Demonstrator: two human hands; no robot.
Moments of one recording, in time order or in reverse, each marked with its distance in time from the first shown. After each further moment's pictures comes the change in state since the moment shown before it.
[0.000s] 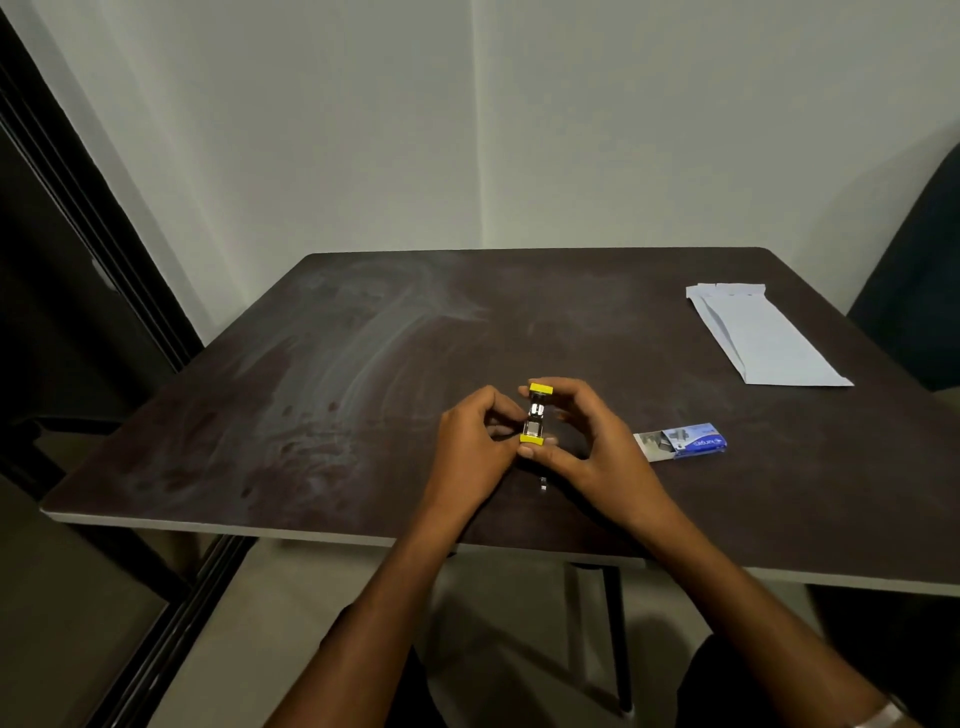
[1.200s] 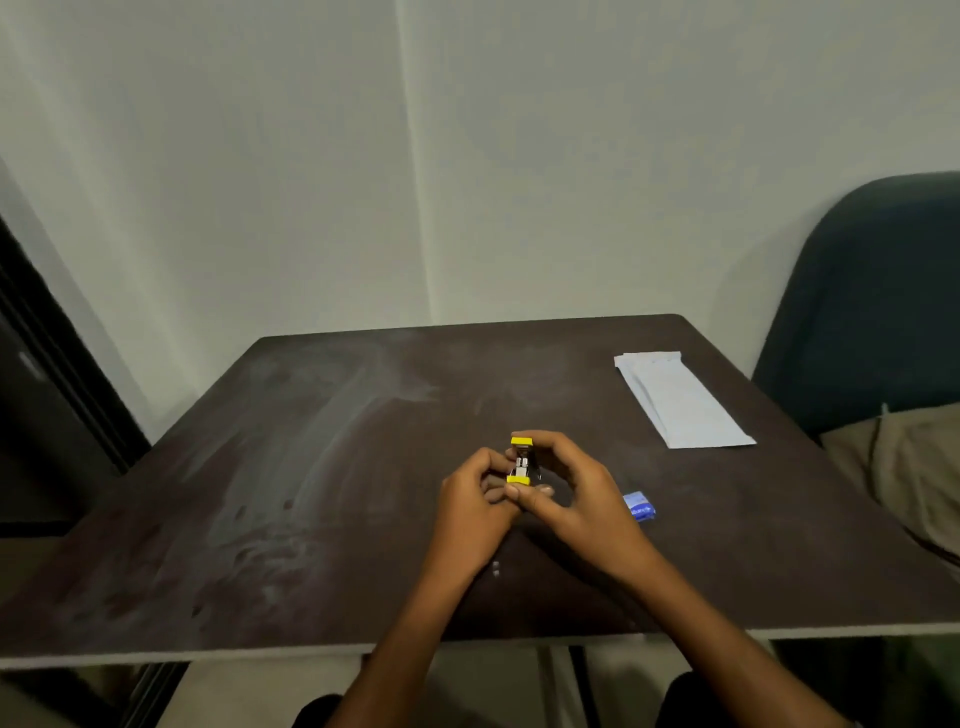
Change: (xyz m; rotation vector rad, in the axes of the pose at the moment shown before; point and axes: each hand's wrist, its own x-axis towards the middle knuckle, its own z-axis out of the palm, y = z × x) left_hand 0.015 0.042 0.034 -0.185 -0.109 -0.099; right_hand 0.011 -0.023 -0.040 -0.027 0.127 -0.020
